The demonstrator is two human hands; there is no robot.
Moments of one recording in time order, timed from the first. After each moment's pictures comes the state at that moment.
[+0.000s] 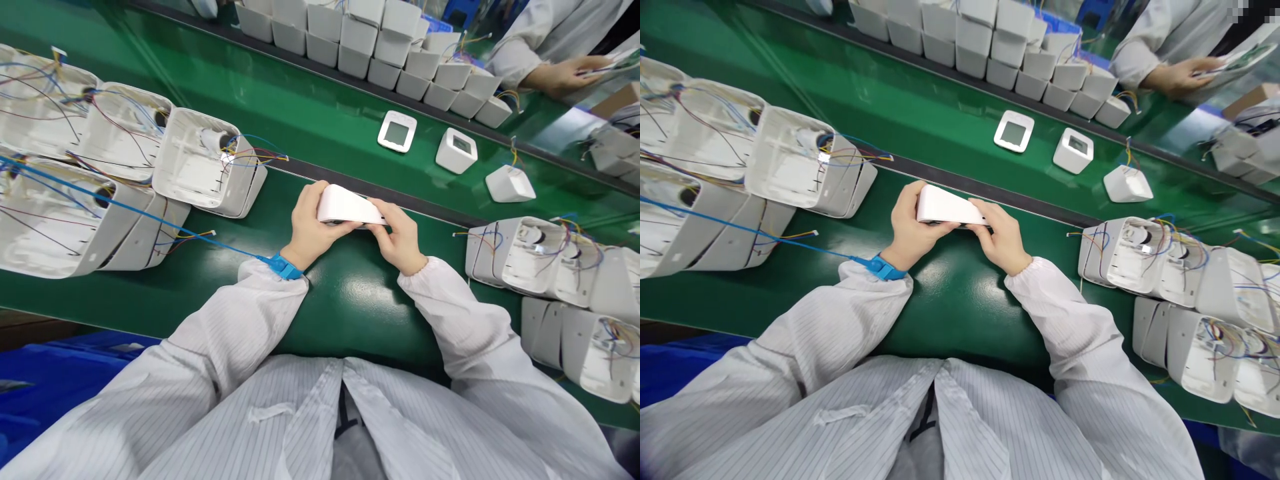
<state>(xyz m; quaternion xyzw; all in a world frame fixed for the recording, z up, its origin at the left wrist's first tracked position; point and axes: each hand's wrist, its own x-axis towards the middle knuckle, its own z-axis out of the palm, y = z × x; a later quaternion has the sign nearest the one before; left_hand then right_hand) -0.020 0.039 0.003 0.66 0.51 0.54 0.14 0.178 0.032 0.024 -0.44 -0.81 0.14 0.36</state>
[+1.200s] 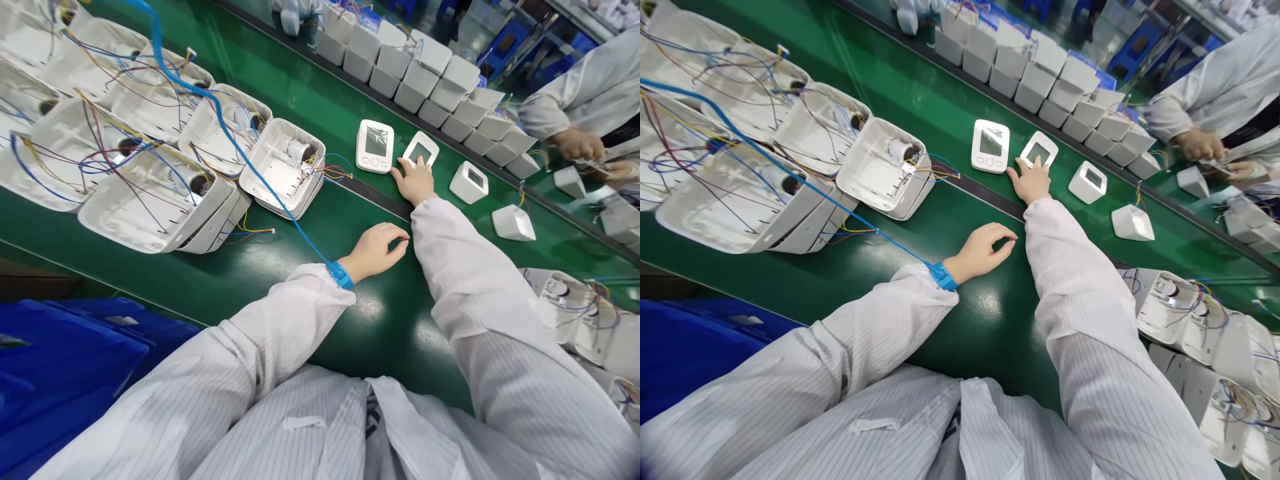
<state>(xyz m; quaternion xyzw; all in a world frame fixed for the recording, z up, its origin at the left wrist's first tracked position) -0.003 0.041 -0.004 0.72 0.38 0.52 0.27 0.131 0.246 0.000 -0.64 -0.76 0.04 0.09</state>
